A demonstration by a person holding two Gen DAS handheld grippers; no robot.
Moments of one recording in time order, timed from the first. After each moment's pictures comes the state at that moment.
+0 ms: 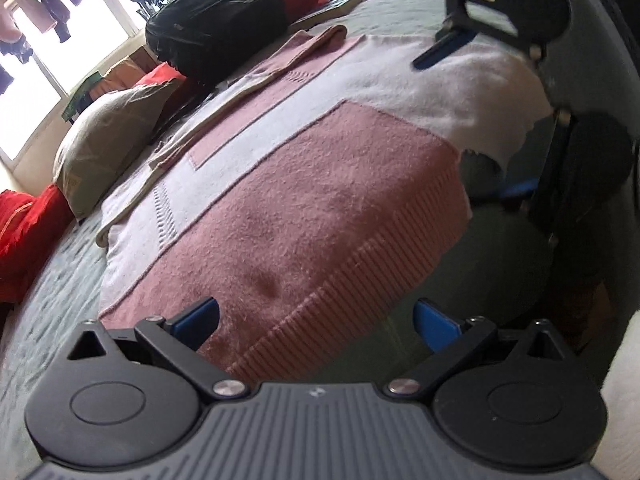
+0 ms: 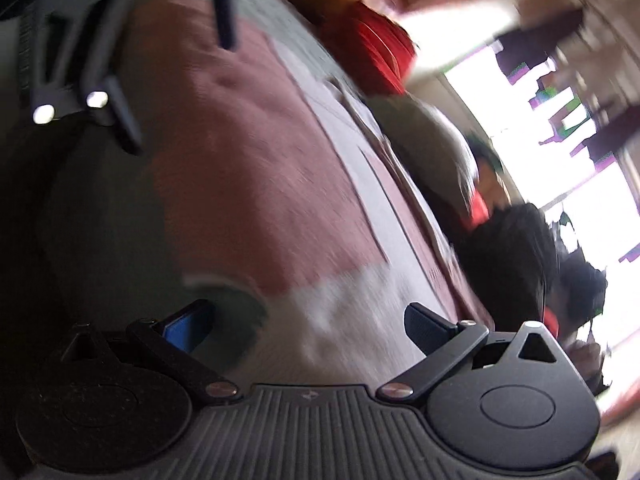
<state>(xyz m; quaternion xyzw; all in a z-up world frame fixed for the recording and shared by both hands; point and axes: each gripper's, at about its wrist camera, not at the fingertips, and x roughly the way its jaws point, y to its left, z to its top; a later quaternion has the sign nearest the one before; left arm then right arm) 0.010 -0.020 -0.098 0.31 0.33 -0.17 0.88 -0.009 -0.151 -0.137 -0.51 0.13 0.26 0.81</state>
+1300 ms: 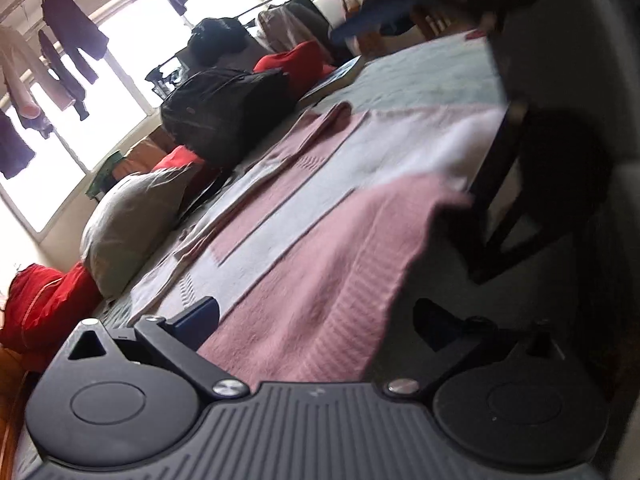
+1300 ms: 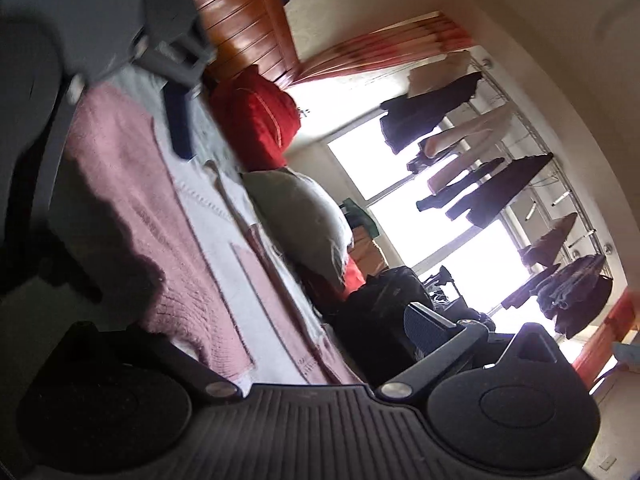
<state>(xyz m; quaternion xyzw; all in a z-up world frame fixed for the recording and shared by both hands) 0.016 -0.044 -0.091 0.35 0.20 -0.15 0.90 -0.016 -0.142 -0.103 -0.47 -0.03 0.13 0.87</state>
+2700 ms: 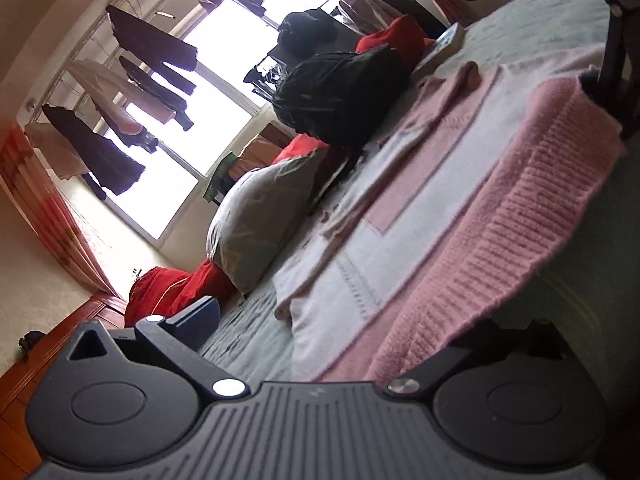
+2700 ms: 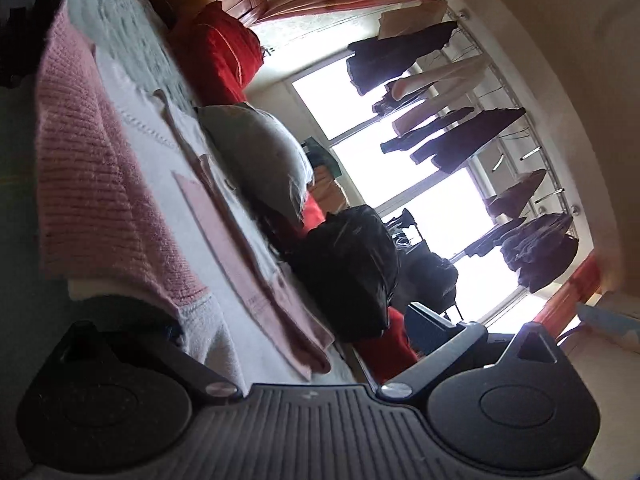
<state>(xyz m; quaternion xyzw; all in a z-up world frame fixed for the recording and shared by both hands) 0.041 -0.002 -0.073 0.42 0.14 0.00 0.90 0.037 -0.147 -0.104 -0.49 0.02 0.02 0.87</state>
